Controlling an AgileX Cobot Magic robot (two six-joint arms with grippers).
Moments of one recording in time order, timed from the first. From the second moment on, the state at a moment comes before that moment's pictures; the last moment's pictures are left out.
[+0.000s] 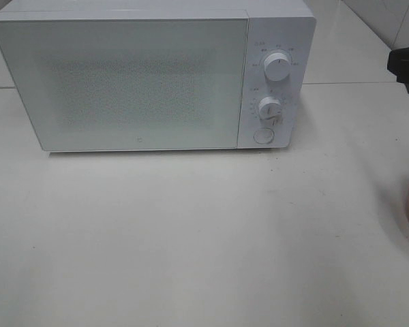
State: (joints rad) left arm 0.00 0.00 -0.52 -0.06 1.08 0.00; right arm 0.08 1.08 -0.52 -0.12 -0.21 0.08
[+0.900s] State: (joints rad) left arm 0.00 0.00 -0.52 -0.06 1.08 0.00; right arm 0.37 1.40 -0.30 0.32 -0.95 -0.23
